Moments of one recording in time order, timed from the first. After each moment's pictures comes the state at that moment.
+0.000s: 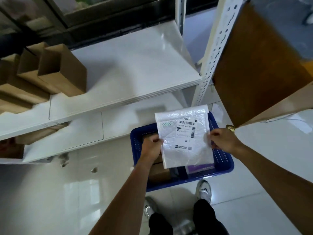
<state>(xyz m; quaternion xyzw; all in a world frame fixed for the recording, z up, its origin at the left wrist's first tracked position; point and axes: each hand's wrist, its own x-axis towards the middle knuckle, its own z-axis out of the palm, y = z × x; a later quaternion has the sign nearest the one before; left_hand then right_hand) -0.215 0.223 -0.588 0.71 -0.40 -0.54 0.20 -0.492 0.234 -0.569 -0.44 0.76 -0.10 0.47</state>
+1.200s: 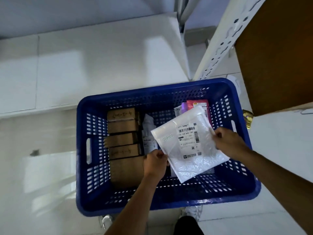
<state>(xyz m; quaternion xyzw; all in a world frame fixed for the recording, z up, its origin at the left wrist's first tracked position) -0.311 0.244 -0.981 0.77 -0.28 -0.56 0.11 -0.560 0.177 -0.949 -0.53 0.75 0.06 0.40</state>
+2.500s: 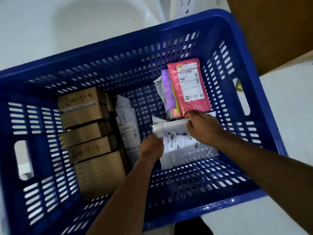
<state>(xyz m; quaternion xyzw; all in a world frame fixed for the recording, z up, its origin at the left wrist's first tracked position) -0.357 0.229 -1.145 0.71 -0.50 -0.47 -0.14 -0.550 0.208 -1.111 -0.71 0.65 0.06 0.27</state>
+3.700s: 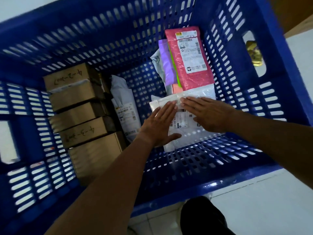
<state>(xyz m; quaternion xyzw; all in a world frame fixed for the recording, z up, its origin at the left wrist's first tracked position) -0.337 0.247 -1.205 0.34 -0.90 -0.18 -0.18 -0.587 0.247 -1.181 -0.88 0.40 0.19 0.16</state>
